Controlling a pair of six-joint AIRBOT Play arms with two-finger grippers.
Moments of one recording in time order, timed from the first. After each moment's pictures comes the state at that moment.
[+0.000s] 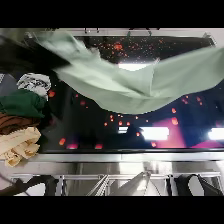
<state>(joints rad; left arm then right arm) 0.08 -1.29 1.55 -0.12 -1.84 -1.06 -0.63 -0.72 1.08 0.14 1.40 1.03</state>
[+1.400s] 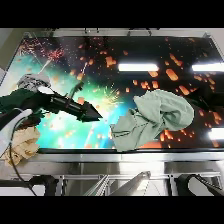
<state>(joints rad) -0.17 -1.62 0.99 0.45 -1.43 -1.04 -0.47 -1.11 0.92 -0.87 1.20 1.29</state>
